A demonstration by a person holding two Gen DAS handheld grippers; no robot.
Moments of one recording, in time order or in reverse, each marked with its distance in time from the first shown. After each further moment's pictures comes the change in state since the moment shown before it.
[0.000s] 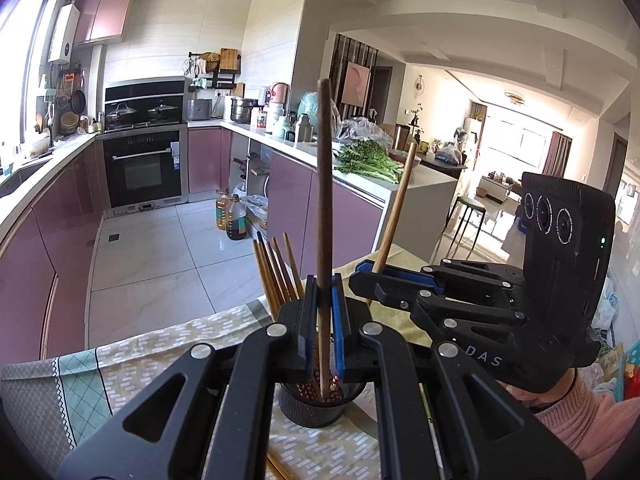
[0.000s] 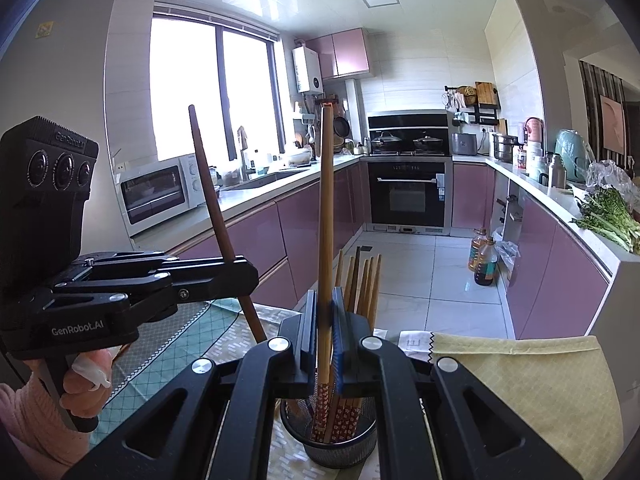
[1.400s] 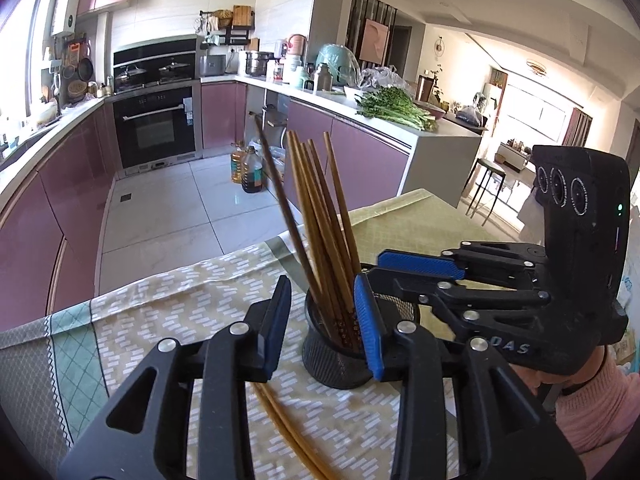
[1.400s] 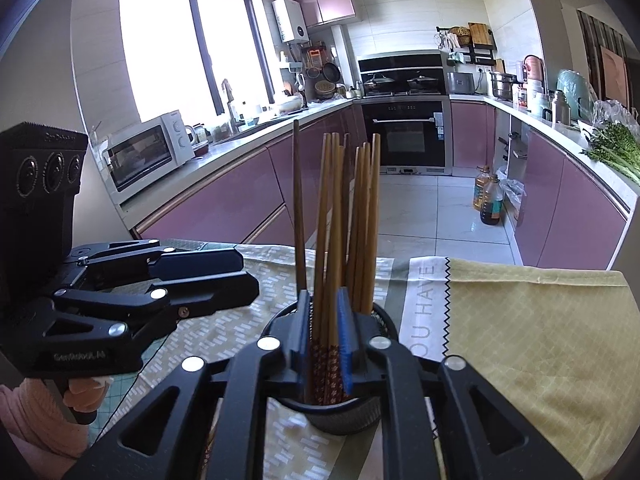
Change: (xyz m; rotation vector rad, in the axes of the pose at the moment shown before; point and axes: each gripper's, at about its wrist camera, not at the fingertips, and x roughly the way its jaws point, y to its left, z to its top) left arm 0.036 0.028 -0.039 -0.019 0.146 0.072; right arm 0.031 -0.015 -0.037 0.077 0.175 0.042
